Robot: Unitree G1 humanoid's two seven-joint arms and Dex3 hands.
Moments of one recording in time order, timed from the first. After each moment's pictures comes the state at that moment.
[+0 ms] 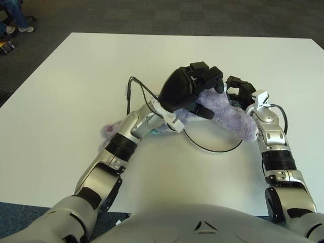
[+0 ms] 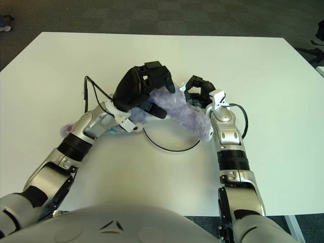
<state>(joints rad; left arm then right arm) -0.51 0.12 -0.40 0.18 0.80 -0.76 0.35 -0.33 -0.30 -0.06 0.26 0.04 0.11 0.20</state>
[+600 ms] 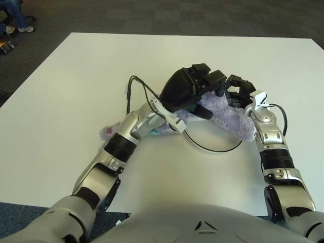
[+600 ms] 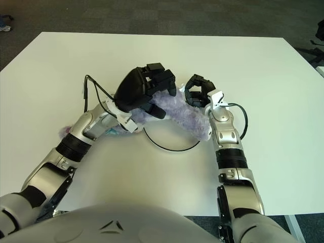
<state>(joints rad) -0.51 0.15 -0.43 0.14 0.84 -0.70 0.32 -0.35 -0.29 -0.05 0.32 0.01 0.06 0.14</state>
